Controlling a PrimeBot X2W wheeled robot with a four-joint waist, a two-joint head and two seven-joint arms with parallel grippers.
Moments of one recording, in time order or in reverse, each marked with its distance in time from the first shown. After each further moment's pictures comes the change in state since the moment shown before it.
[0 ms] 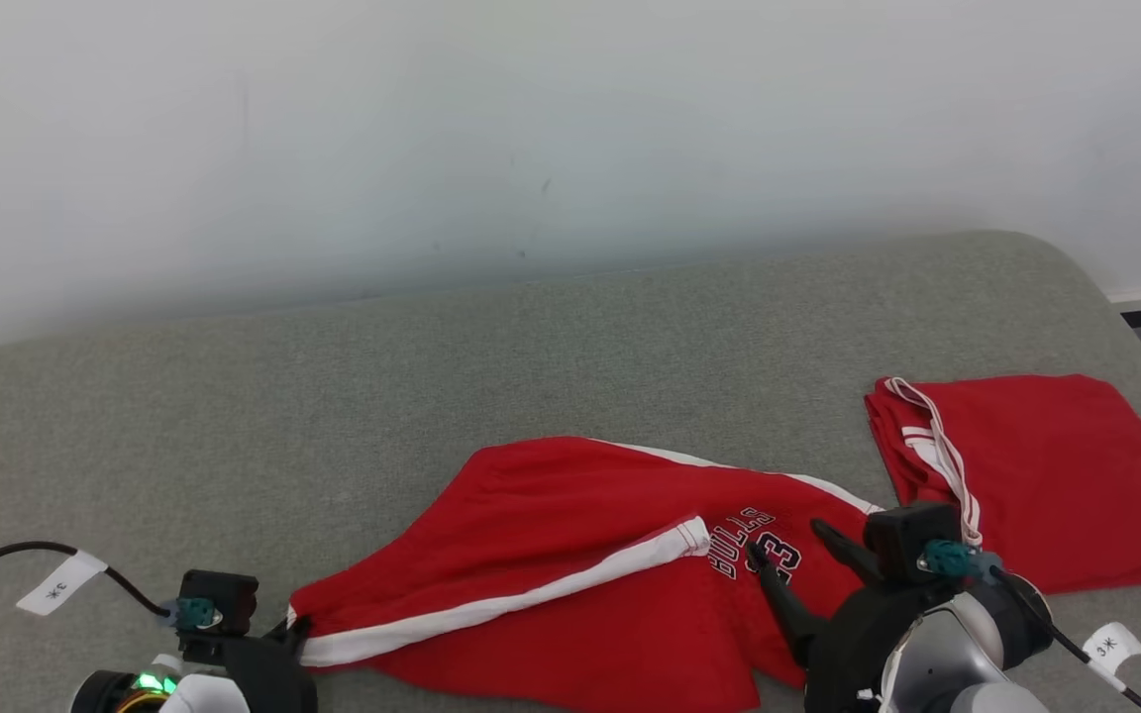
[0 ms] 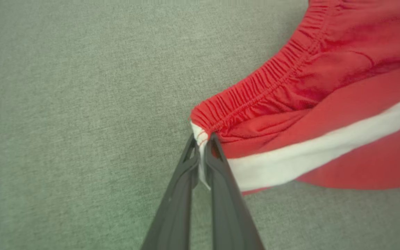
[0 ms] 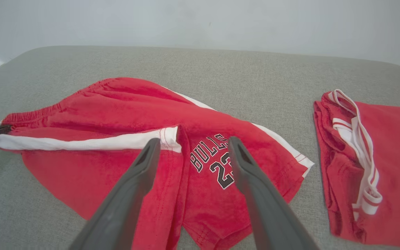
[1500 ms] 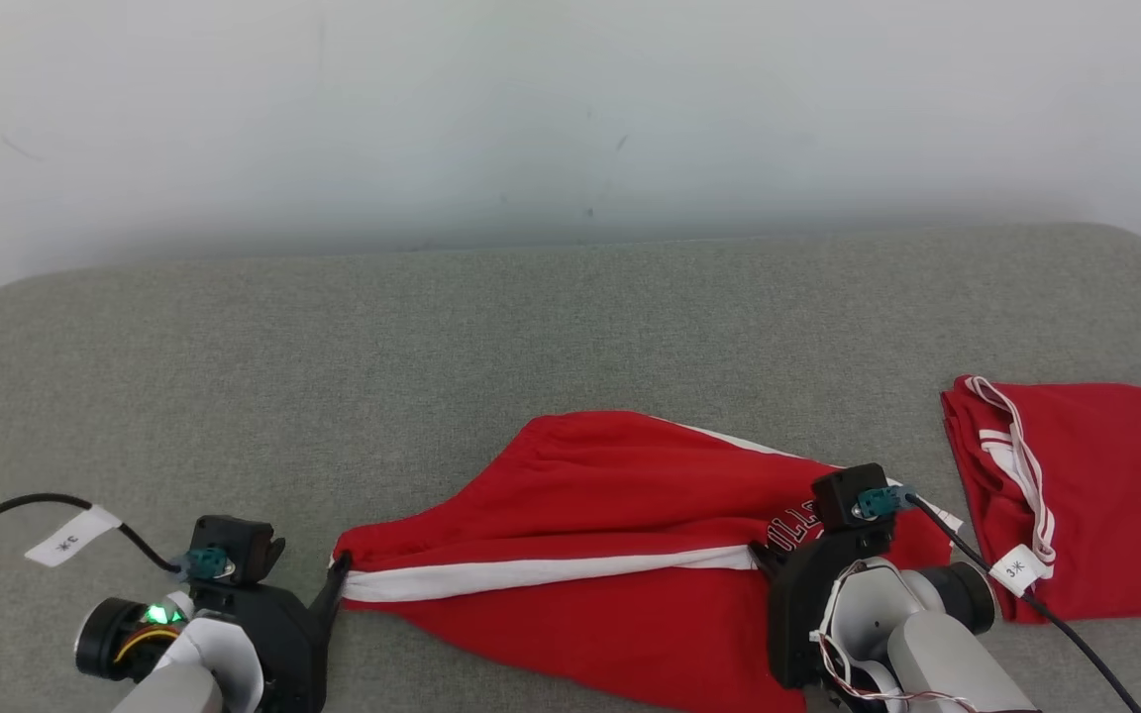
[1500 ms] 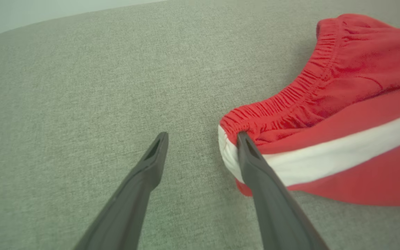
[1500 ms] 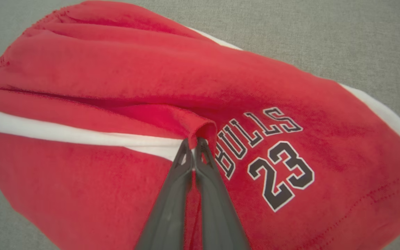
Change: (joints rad) left arm -0.084 -0.013 -0.037 -0.012 0.020 0.006 -0.084; right arm -0.261 0.069 0.010 0.518 0.038 0.000 0.005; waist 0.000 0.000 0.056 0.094
